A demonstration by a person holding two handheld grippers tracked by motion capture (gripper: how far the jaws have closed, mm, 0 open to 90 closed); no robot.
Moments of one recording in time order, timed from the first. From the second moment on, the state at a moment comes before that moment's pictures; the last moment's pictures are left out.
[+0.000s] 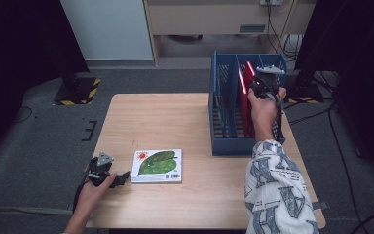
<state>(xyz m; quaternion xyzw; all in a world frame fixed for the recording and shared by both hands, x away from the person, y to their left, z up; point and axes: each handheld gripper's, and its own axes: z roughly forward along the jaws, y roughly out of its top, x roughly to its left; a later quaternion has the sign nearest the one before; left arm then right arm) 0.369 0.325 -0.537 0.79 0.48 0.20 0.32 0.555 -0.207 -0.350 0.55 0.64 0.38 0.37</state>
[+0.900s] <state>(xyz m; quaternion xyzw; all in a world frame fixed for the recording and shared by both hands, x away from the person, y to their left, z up) 0.369 0.325 -0.537 0.79 0.48 0.20 0.32 0.543 -0.208 -0.349 0.54 0.65 0.40 0.35</state>
